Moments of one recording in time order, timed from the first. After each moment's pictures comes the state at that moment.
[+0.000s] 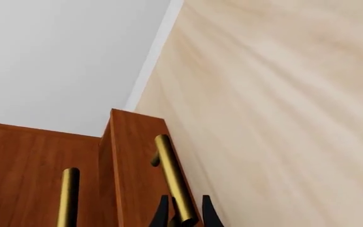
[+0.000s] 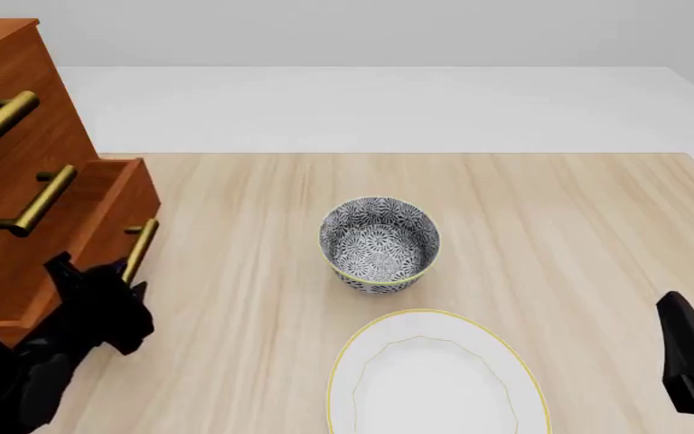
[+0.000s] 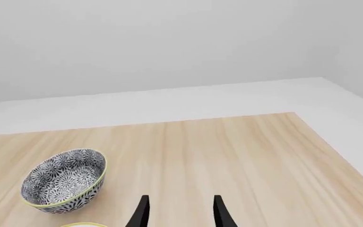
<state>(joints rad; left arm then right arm) 0.01 1.83 -0.22 -1.18 1.11 -0.04 0.00 0.00 0.05 0.07</state>
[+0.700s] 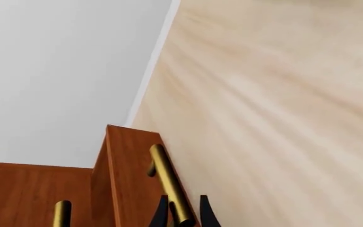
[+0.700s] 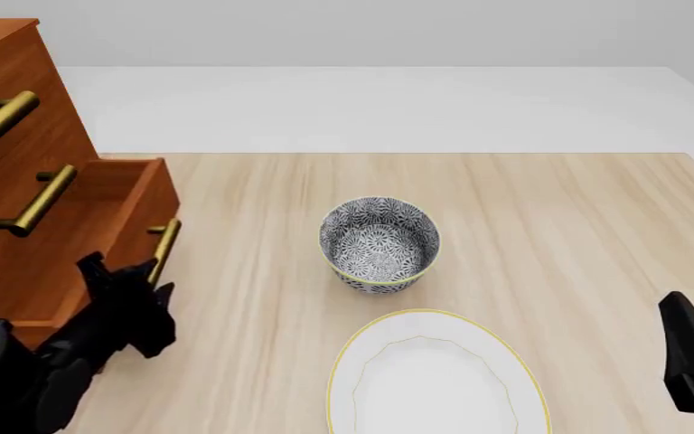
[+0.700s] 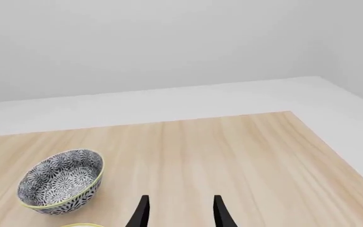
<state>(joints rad) -0.11 1.84 -0.22 -1.20 1.11 -0.05 0.00 0.00 0.05 0.07</state>
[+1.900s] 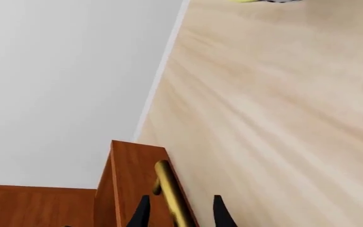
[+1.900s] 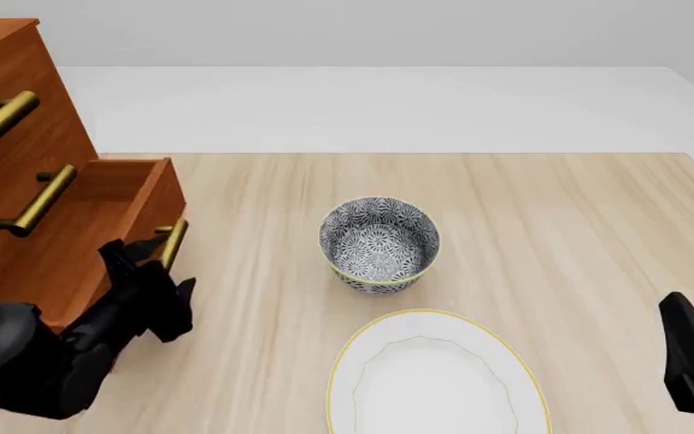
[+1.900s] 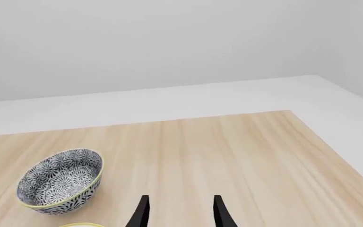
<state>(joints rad) -0.15 1.90 -0.30 -1.22 1.13 -0.05 0.00 0.00 0.05 0.07</state>
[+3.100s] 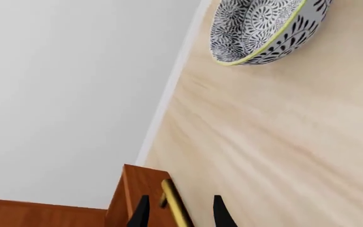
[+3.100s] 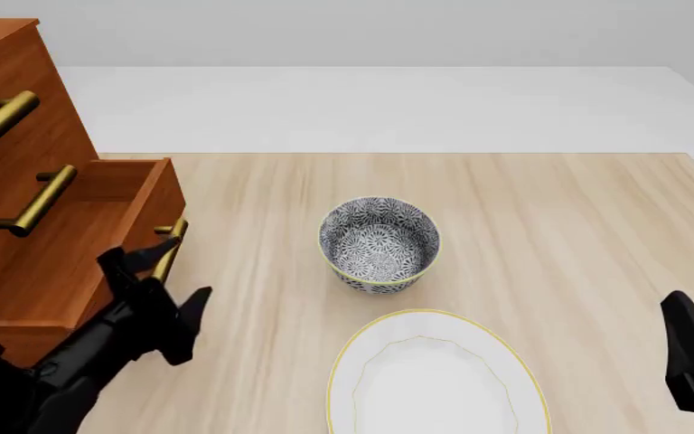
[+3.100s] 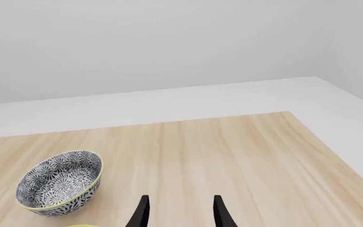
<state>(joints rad) -0.30 1.68 -0.16 -1.22 1.09 -0.06 0.00 0.00 0.05 0.07</state>
